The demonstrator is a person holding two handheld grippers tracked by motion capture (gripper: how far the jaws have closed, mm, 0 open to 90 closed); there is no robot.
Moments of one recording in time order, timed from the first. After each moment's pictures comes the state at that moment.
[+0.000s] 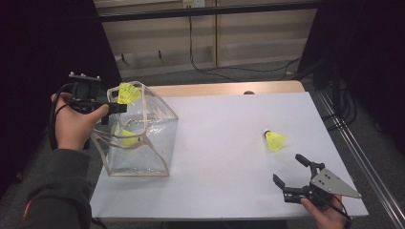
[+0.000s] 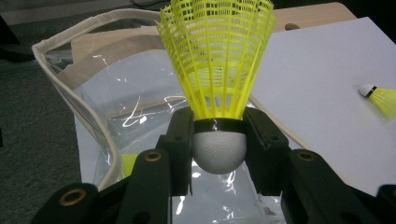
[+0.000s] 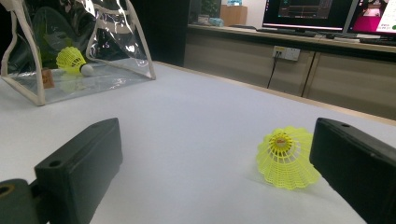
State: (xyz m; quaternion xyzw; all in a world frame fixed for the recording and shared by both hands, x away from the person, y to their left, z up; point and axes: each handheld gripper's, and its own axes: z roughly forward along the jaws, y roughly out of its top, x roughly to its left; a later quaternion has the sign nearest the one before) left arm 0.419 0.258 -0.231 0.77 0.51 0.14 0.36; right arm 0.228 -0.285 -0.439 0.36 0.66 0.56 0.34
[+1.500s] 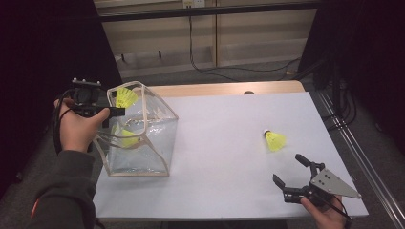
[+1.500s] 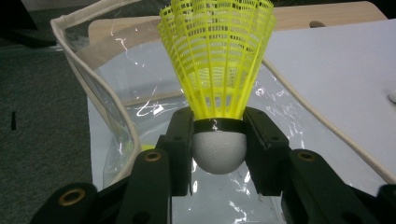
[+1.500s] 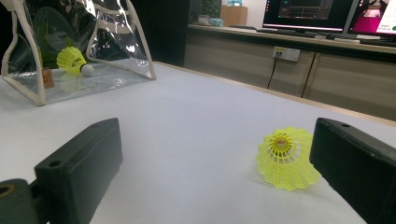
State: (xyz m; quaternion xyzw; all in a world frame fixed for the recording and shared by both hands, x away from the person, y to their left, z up) left arm 0.425 0.264 -0.252 0.75 0.55 0.15 0.34; right arm 0.228 -0.285 -0.439 0.36 0.66 0.56 0.34
